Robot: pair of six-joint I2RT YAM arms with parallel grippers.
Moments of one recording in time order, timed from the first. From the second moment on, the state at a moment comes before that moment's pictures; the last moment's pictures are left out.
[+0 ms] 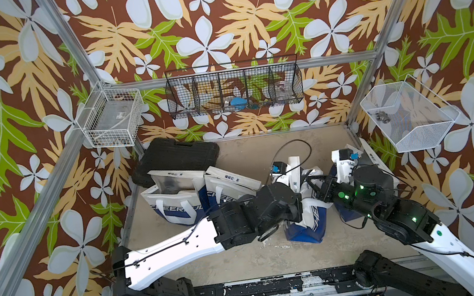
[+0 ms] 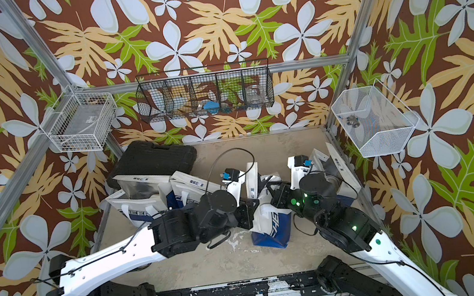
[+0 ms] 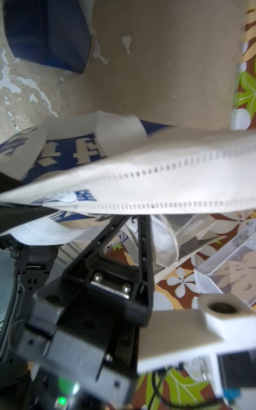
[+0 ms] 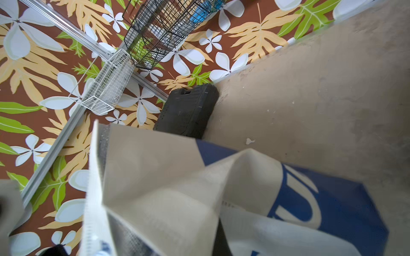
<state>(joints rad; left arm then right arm) -1.27 1.36 1.46 -0.59 -0.28 -0.77 0.52 0.77 0.99 -0.61 0.02 0.75</state>
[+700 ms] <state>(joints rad) -1.11 1.24 1.25 -0.47 -0.04 -0.68 0.41 0.84 0.93 -0.65 -0.09 0.63</state>
